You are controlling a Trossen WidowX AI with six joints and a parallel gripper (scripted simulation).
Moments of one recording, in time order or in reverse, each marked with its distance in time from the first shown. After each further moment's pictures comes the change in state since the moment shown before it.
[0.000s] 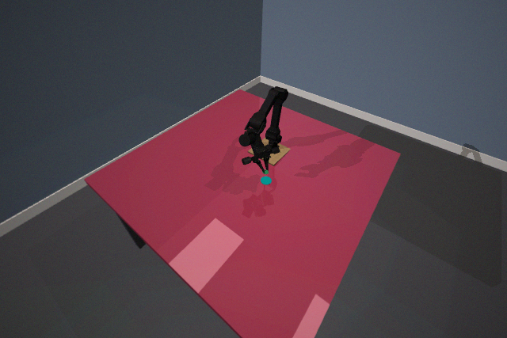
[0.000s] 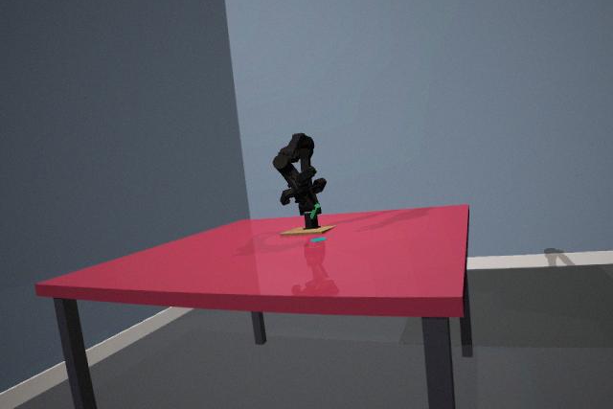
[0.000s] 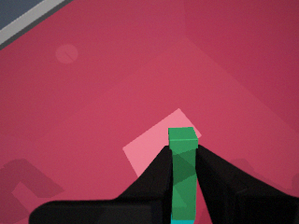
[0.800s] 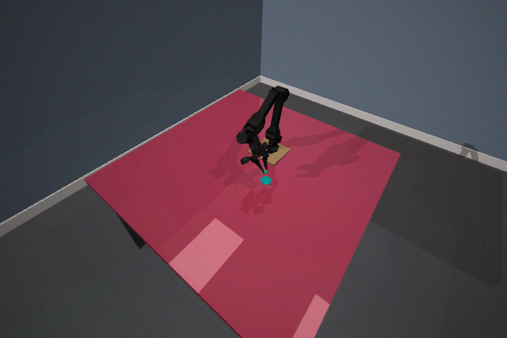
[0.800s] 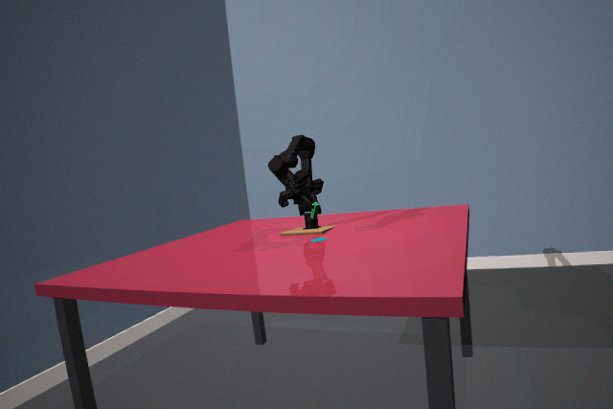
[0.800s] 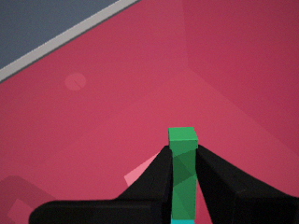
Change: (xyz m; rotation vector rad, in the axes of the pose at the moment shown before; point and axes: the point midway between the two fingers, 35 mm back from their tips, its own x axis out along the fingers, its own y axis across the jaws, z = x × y) arm -0.004 -0.004 -0.001 0.002 -0.165 0.014
